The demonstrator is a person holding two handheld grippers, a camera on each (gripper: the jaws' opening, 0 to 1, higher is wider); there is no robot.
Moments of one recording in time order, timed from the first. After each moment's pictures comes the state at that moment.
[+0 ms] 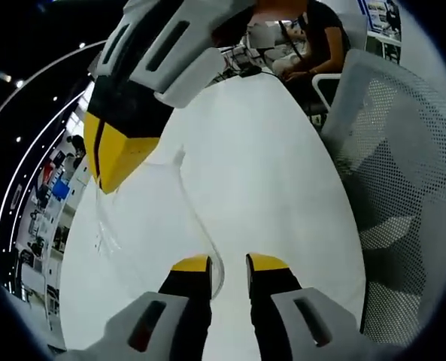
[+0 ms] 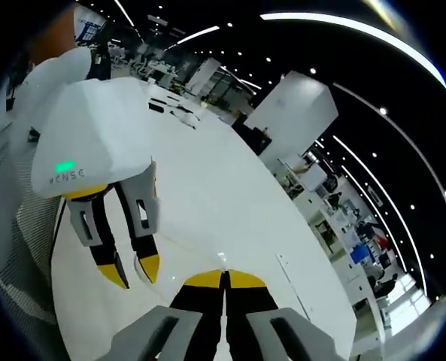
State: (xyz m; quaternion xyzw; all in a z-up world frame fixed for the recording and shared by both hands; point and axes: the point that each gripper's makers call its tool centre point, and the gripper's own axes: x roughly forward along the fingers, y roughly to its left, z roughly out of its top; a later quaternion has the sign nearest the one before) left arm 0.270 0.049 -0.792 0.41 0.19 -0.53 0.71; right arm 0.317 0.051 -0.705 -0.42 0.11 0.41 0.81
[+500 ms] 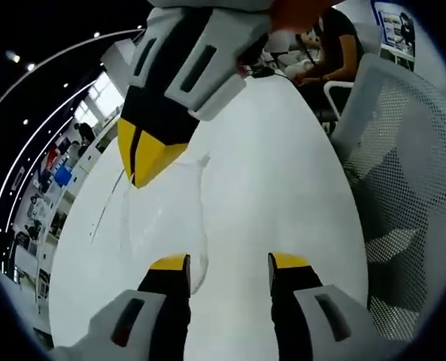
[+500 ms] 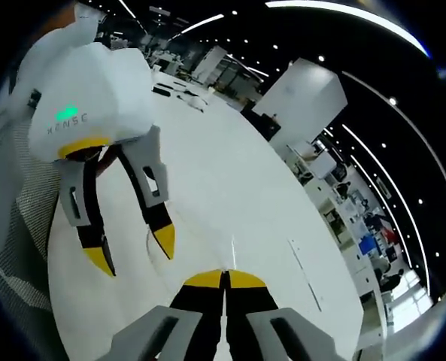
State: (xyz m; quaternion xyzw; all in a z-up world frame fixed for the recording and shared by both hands) left arm 0.272 0.051 -0.804 0.38 0.21 -0.52 0.74; right arm 0.325 0.038 -0.743 -0.43 0.15 0.41 0.79
